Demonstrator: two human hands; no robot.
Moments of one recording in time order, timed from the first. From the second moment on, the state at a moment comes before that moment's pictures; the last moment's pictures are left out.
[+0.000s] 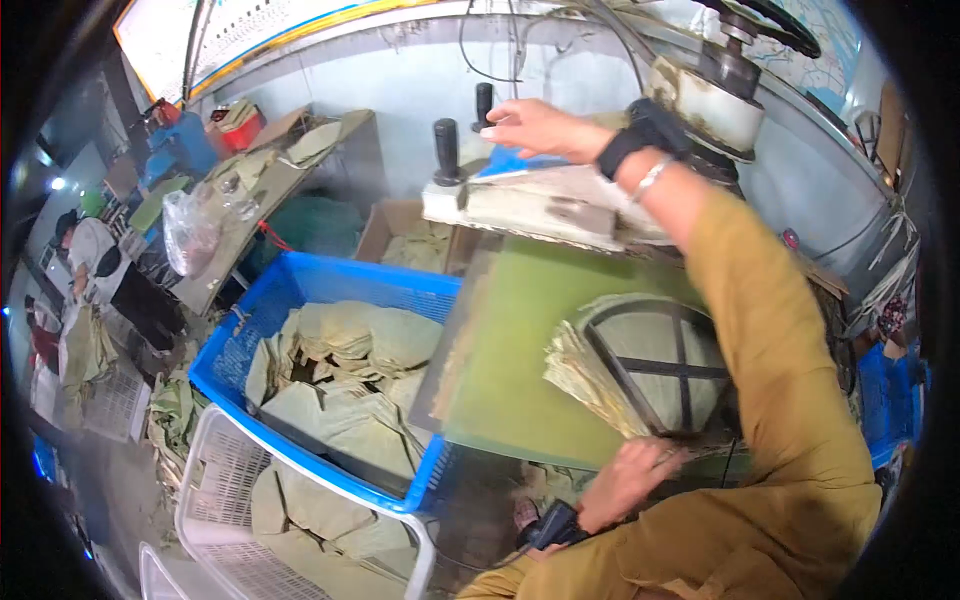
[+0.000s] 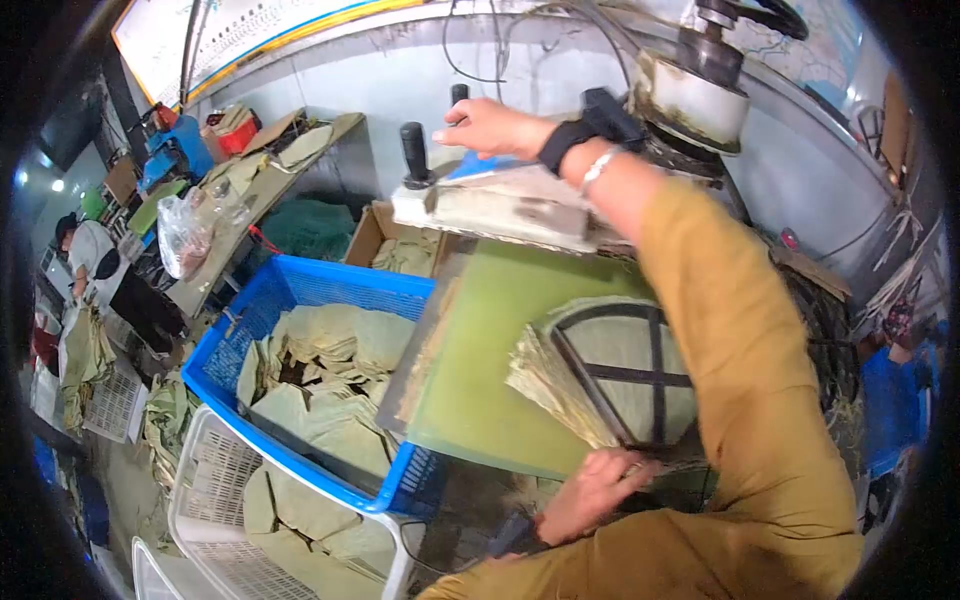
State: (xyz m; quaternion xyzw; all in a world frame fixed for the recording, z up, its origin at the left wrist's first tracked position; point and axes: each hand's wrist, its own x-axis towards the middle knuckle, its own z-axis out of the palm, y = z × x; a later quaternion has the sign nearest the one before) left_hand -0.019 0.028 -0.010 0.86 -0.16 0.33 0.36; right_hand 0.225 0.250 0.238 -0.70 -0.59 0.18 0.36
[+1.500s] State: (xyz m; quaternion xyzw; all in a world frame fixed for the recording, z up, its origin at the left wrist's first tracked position) left_hand -0.006 0.069 0.152 0.73 0.15 0.48 0.47; right_hand 0.115 -0.187 0.157 -0.57 -0.55 0.16 0.59
